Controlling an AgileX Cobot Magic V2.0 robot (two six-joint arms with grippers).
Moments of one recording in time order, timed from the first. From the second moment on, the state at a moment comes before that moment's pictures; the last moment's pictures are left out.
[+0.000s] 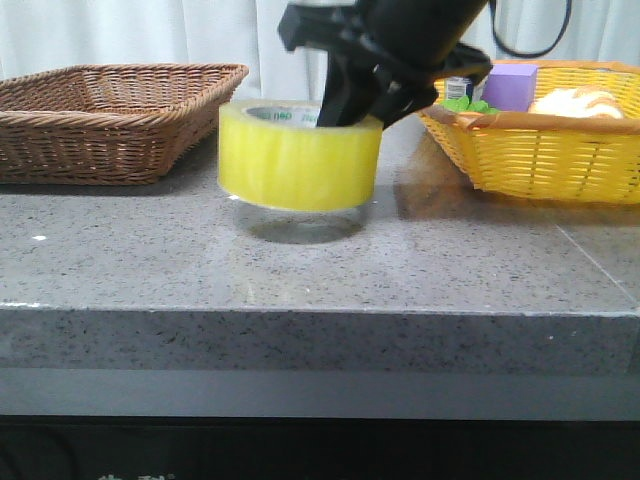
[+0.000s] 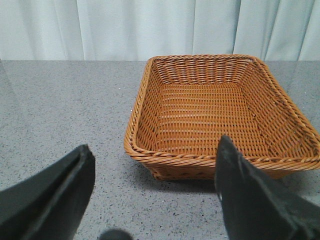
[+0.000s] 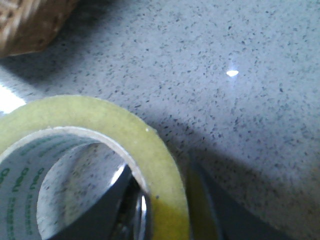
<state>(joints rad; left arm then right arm) -0.03 0.59 -0.46 0.08 0.13 -0.06 0.49 1.72 -1.35 0.29 0.55 -0.10</state>
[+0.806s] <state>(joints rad) -0.03 0.59 -0.46 0.08 0.13 -0.06 0.49 1.68 -1.44 0.30 0.56 -0.10</state>
